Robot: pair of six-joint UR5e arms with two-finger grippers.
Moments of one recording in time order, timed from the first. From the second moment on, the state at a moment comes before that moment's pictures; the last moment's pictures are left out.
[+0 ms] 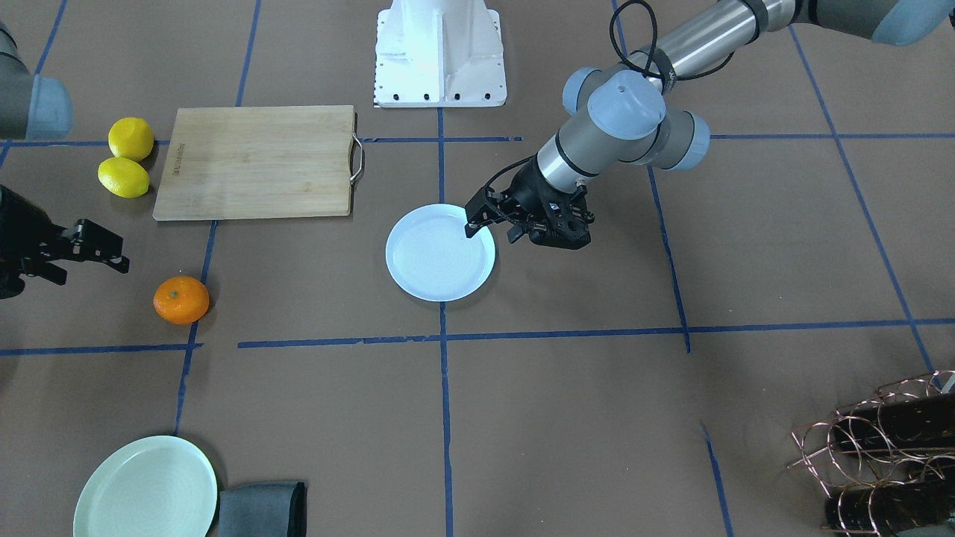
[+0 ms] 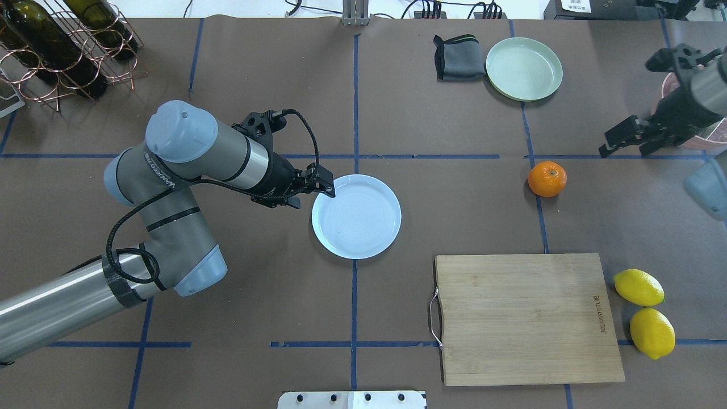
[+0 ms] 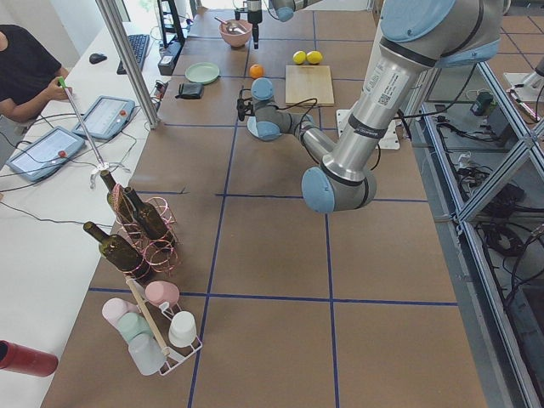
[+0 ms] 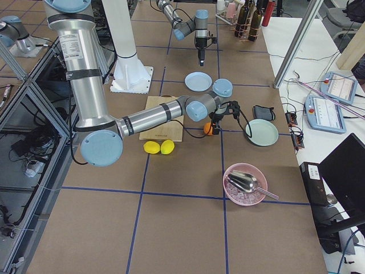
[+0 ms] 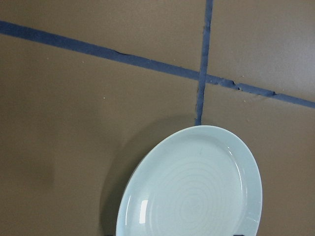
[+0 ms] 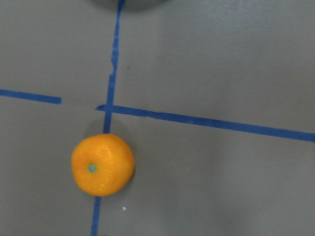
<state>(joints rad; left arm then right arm) -0.62 -2.16 -1.52 -2.30 -2.09 -1.49 1.05 -1.38 1.71 -1.32 2.30 0.70</state>
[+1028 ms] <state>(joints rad) -0.62 -2.15 -1.52 -2.30 -2.06 -1.49 0.87 -1.37 1.63 -1.09 2.05 1.04</state>
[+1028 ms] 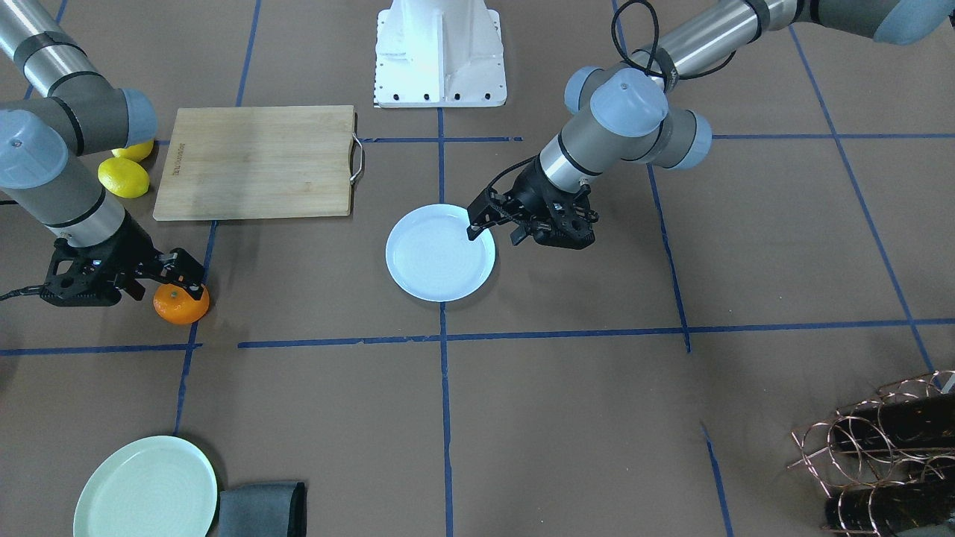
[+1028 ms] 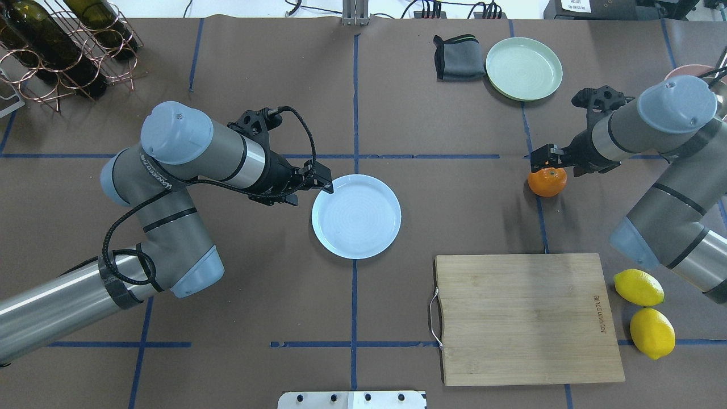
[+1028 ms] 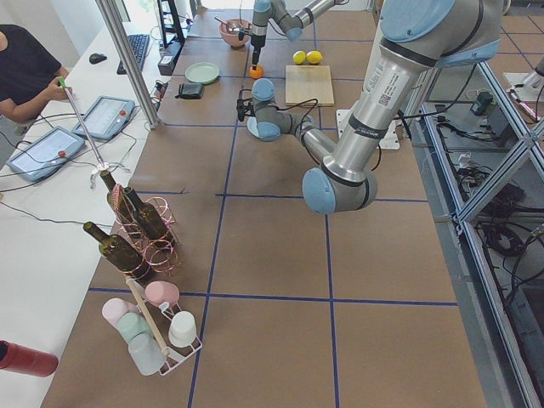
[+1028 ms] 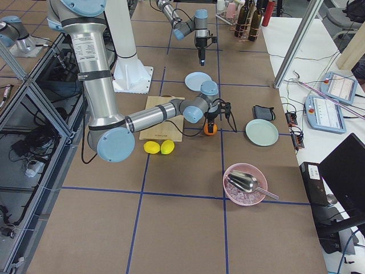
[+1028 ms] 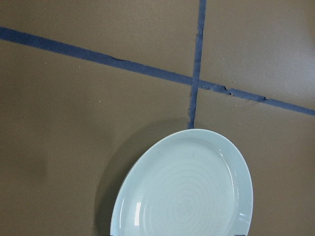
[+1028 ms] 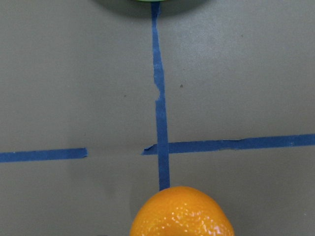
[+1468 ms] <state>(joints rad) -0.62 -2.14 -1.52 -2.30 -2.06 -1.49 0.84 -1.35 1.58 -1.09 2.05 1.03</state>
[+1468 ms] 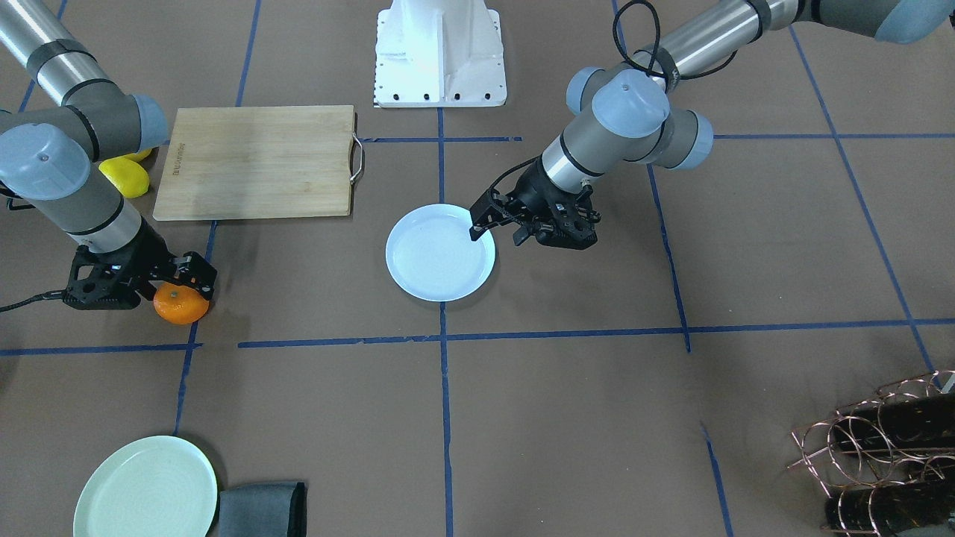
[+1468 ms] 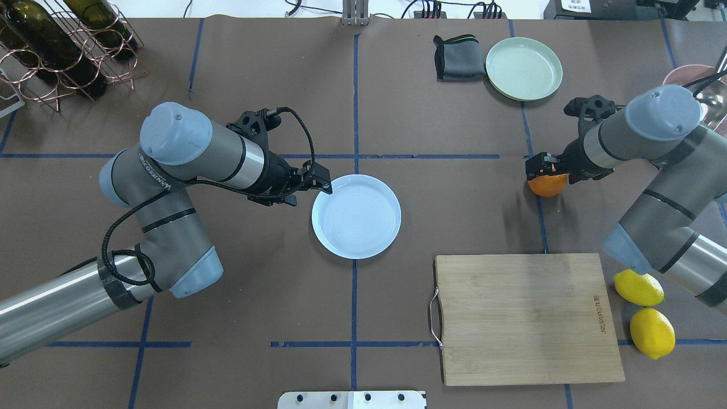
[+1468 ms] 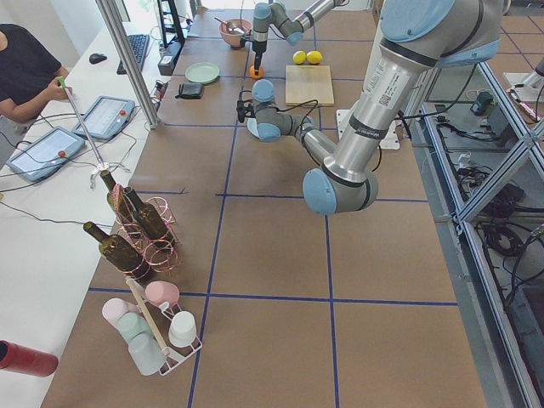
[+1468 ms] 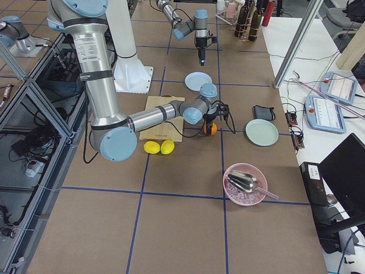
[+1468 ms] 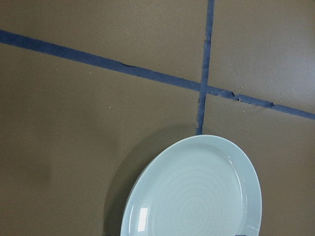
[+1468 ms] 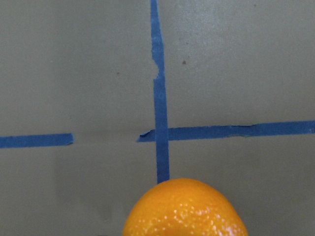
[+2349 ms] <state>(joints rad) -0.65 -2.10 -1.65 -2.30 -2.06 -1.49 0.82 -1.28 1.62 -1.10 2.04 1.07</state>
